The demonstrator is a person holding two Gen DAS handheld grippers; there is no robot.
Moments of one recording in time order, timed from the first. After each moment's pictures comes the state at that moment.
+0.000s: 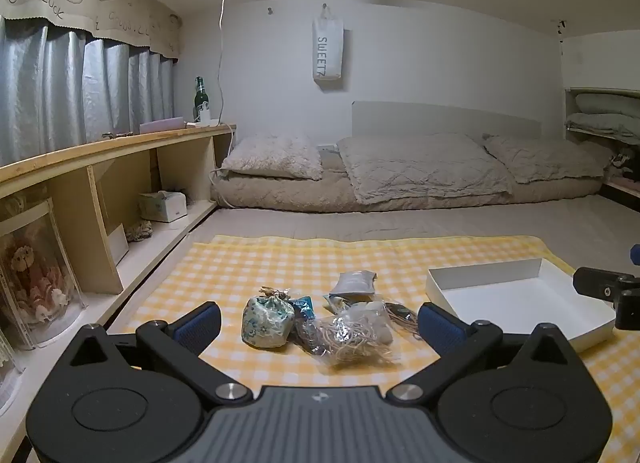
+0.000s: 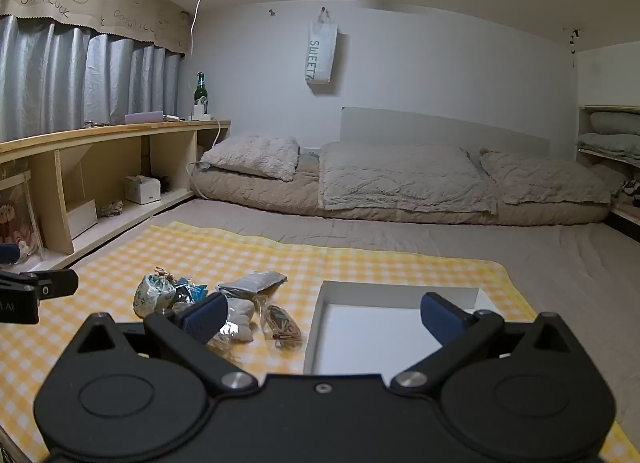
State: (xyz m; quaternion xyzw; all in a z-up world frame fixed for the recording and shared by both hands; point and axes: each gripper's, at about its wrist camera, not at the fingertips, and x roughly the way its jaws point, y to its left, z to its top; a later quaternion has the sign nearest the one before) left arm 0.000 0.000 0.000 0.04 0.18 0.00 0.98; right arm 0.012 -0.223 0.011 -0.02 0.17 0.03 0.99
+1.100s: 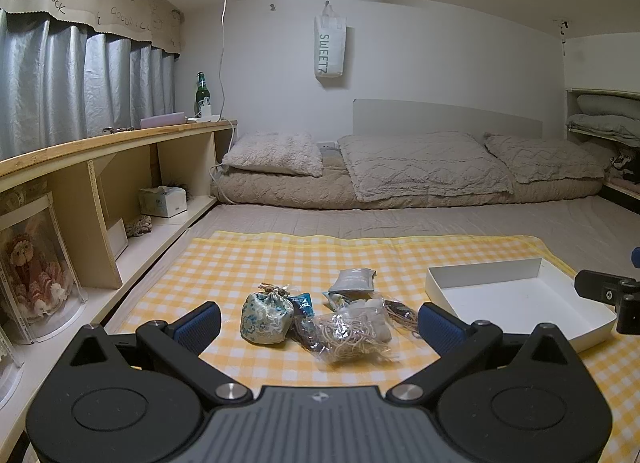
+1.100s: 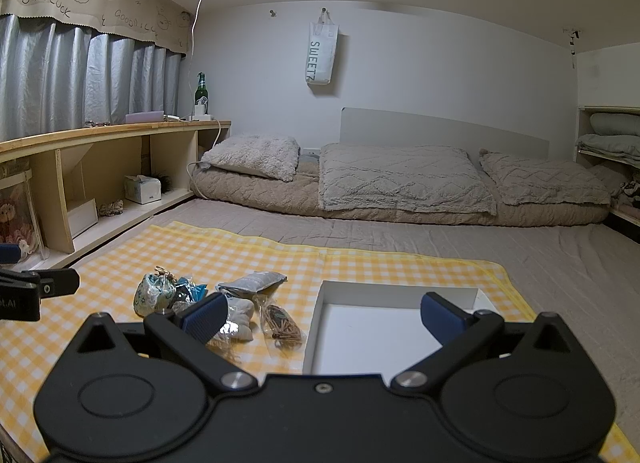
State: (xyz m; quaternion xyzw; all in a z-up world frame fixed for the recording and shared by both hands) left arm -0.001 0.001 -0.004 0.03 0.19 -0.01 0.98; right arm 0.011 -0.223 0.010 -0.02 0.17 0.03 0.99
